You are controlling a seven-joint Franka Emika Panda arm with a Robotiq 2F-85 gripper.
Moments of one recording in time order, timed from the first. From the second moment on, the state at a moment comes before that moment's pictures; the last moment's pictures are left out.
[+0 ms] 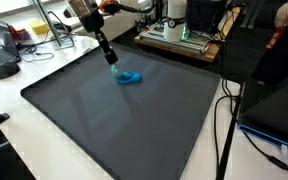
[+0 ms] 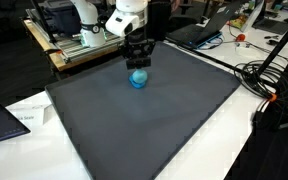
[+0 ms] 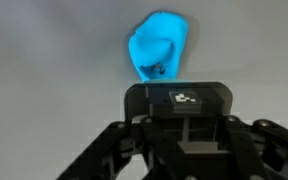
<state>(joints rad) -0.09 0.28 -0.08 -2.03 0.21 2.16 0.29</state>
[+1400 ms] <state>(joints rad) -0.24 0.34 -0.08 -2.01 0.56 2.17 -0.01</state>
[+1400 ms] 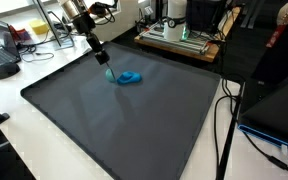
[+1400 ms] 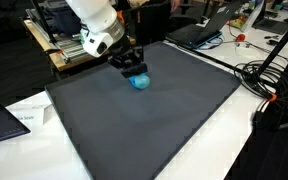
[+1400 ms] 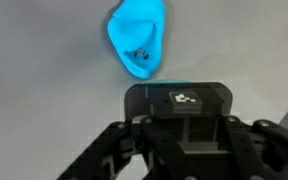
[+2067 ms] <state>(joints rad) -0.36 0.45 -0.09 -1.96 0.77 2.04 -0.24</state>
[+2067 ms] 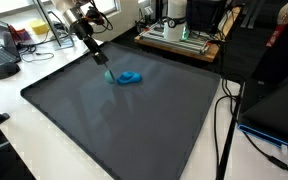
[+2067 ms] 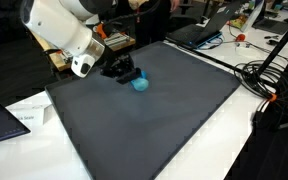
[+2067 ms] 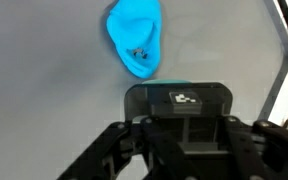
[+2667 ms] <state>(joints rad) -0.44 0.56 -0.10 -1.91 0.92 1.93 -0.44</state>
